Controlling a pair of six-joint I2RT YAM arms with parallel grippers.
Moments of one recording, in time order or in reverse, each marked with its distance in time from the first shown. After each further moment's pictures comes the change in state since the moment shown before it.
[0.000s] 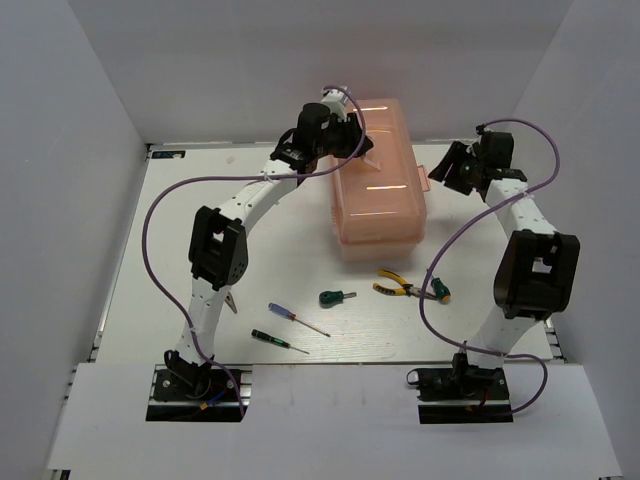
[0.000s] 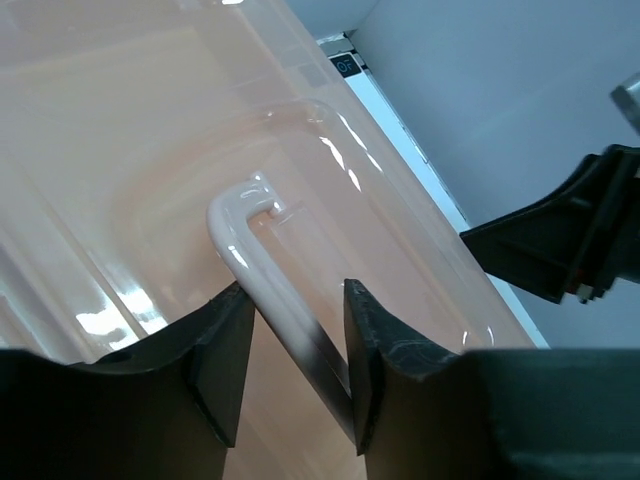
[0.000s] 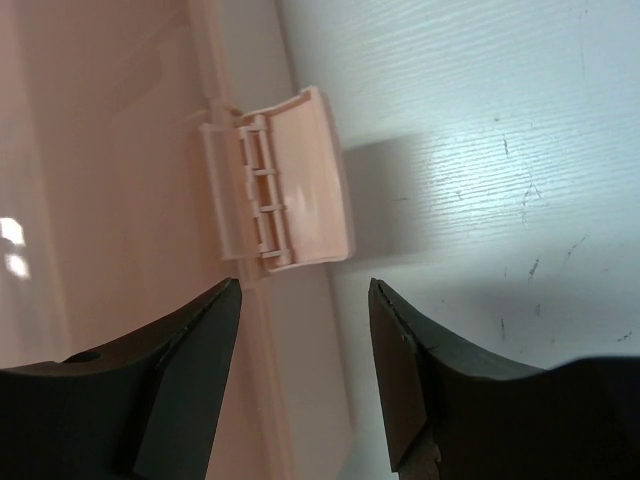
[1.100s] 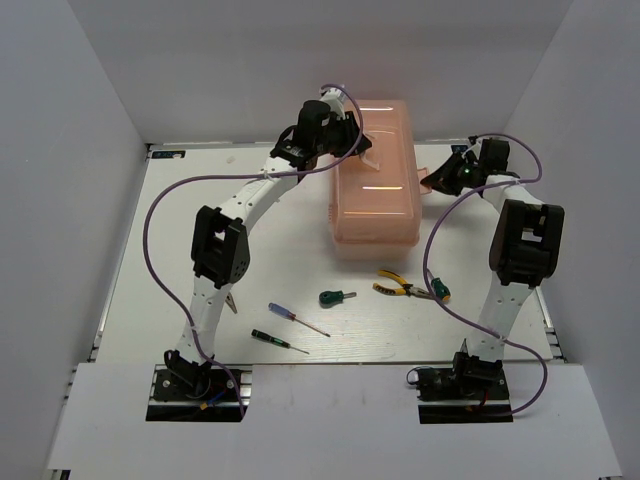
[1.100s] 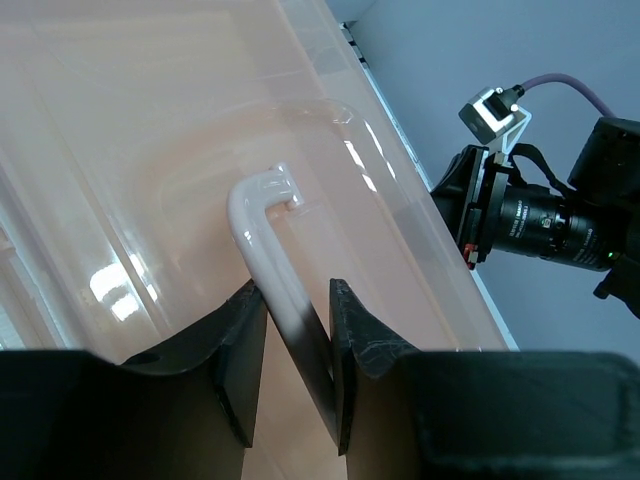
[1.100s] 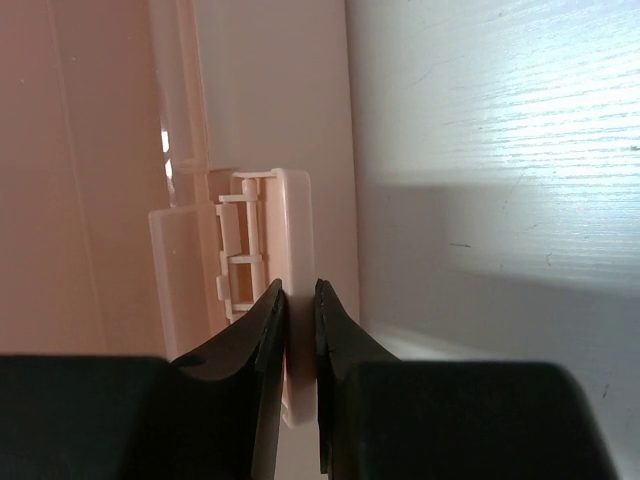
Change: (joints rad) left arm 0.006 0.028 0.063 -0.068 0.009 -0.075; right arm -0.085 0.333 0.113 0.140 -0.379 0.139
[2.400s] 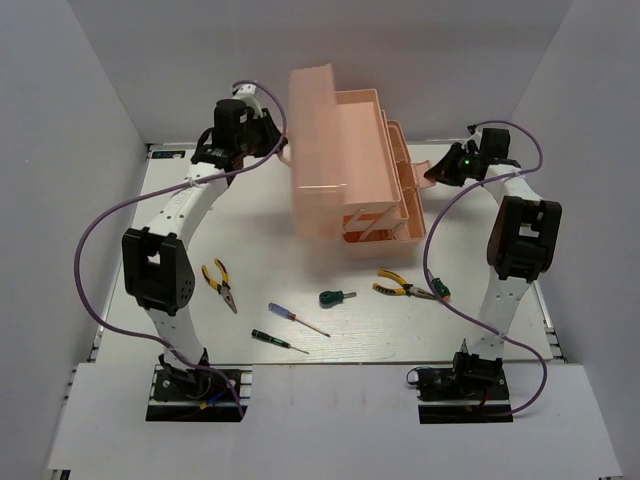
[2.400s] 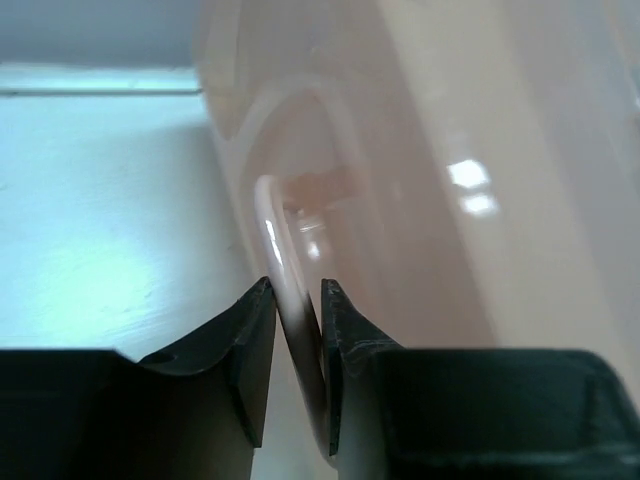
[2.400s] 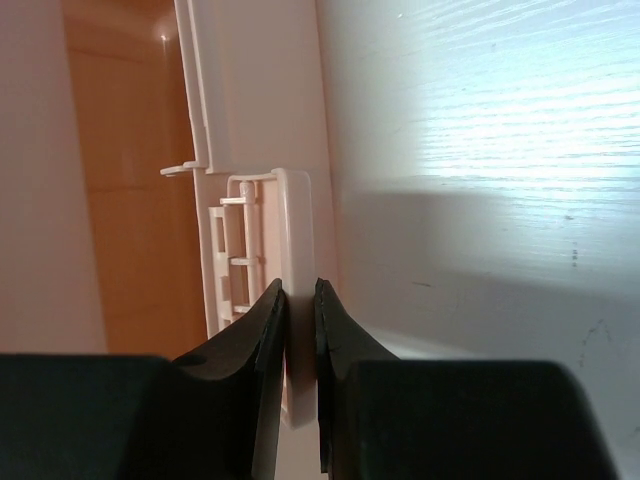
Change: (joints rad) left arm 0.269 -0.438 -0.466 -0.048 -0.075 0.118; right arm 0.006 0.067 0.168 -0.127 0.058 -0.138
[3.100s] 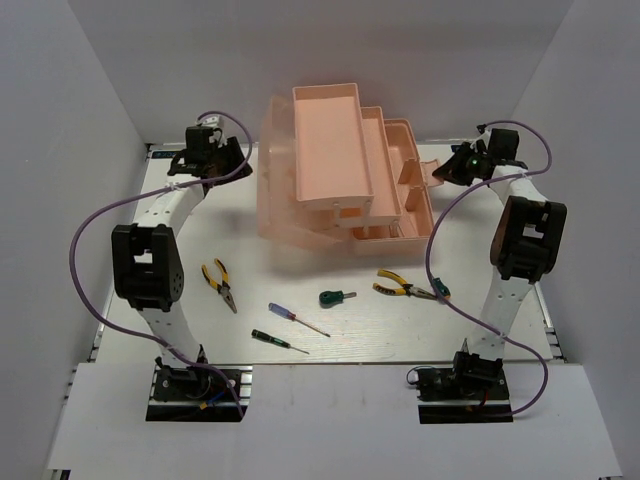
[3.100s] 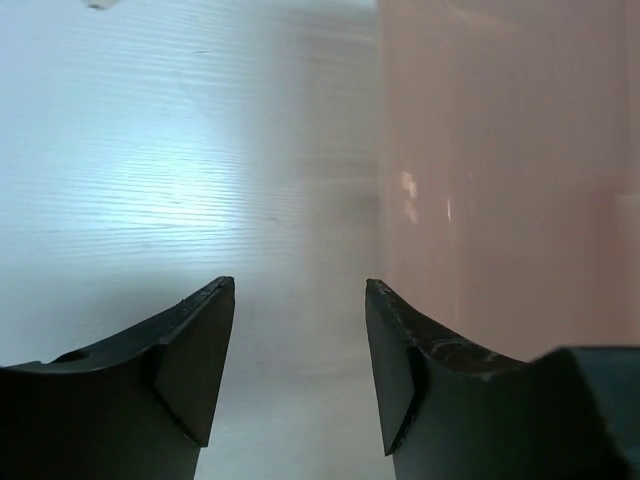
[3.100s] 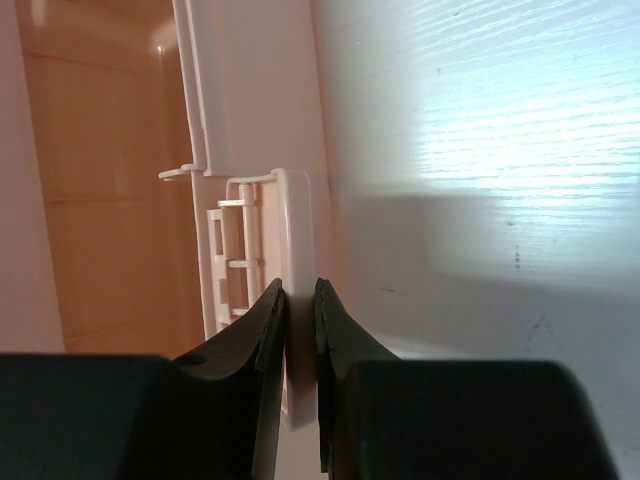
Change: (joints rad) left arm 0.181 -0.007 -0.222 -0.032 -0.032 0.049; right arm -0.034 0.000 -0.002 0.018 0.018 -0.008
